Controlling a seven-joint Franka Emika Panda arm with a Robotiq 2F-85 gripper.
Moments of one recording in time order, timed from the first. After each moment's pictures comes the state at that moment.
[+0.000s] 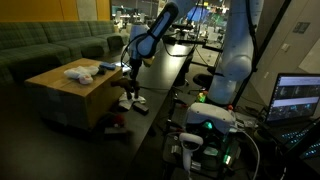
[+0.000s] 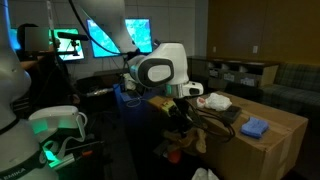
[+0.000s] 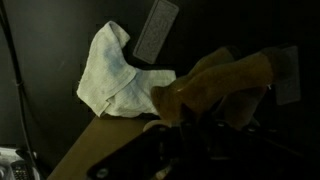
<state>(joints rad) -0.04 0.19 -0.06 -2.42 -0.12 2.71 -0.17</state>
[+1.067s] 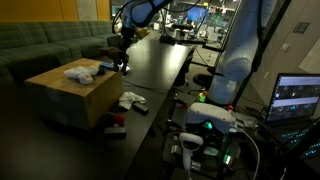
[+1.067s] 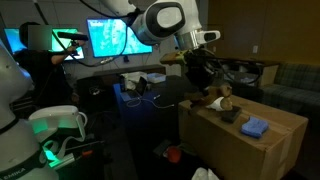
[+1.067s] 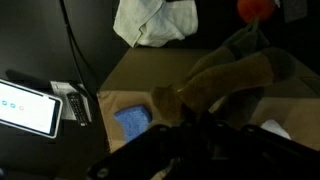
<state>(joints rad) -0.06 0.03 -0.05 -2.22 -0.15 2.53 -0.09</state>
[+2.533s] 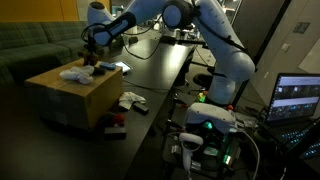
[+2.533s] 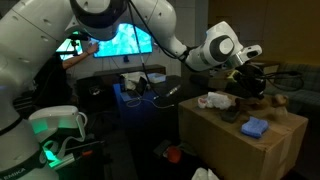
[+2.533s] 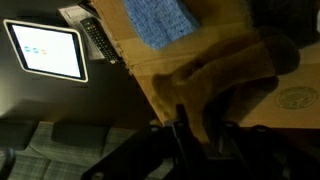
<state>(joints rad) 0.10 0.80 -0.26 -1.32 -0.27 2.60 0.34</state>
